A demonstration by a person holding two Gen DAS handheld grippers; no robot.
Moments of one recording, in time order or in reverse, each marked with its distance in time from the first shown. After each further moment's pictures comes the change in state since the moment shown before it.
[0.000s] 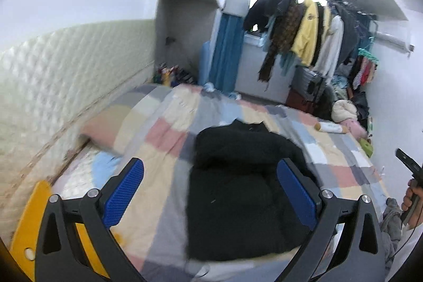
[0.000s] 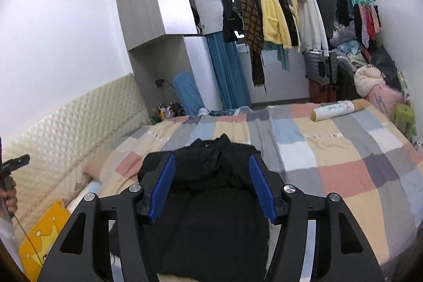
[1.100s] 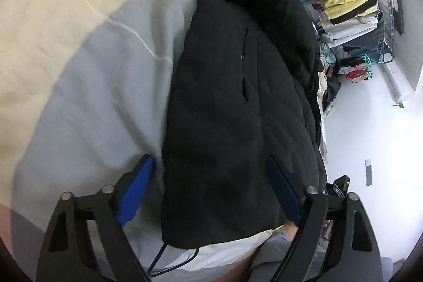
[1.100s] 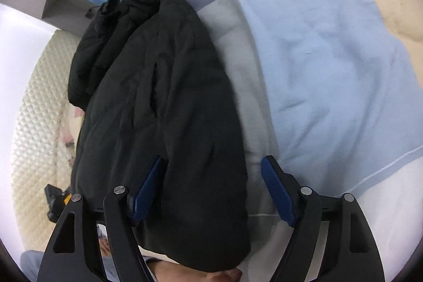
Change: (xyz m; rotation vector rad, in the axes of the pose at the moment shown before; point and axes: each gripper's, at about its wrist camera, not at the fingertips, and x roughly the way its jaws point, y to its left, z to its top) left arm 0.272 0.086 -0.260 -0.485 0.604 -0.415; right arm 0.203 -0.141 -0.276 0.532 0.607 0.061
